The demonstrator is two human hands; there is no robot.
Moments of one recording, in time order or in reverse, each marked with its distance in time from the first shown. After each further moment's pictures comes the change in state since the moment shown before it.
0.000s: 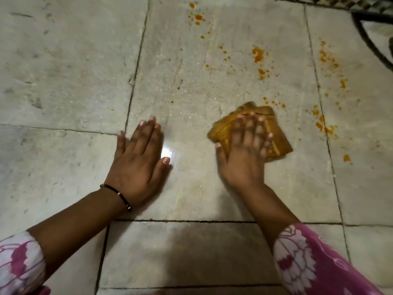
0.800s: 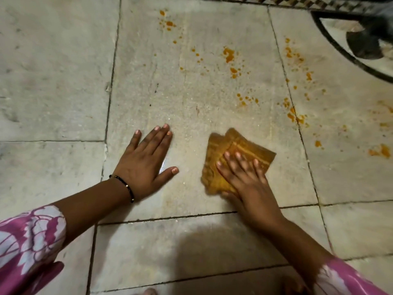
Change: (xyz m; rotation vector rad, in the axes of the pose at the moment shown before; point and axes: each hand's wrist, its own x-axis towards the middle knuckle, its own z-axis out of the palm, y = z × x) left_hand 0.025 0.014 0.026 0.156 -0.115 0.239; right_hand -0.078 0.077 -0.006 0.070 -0.112 -0.363
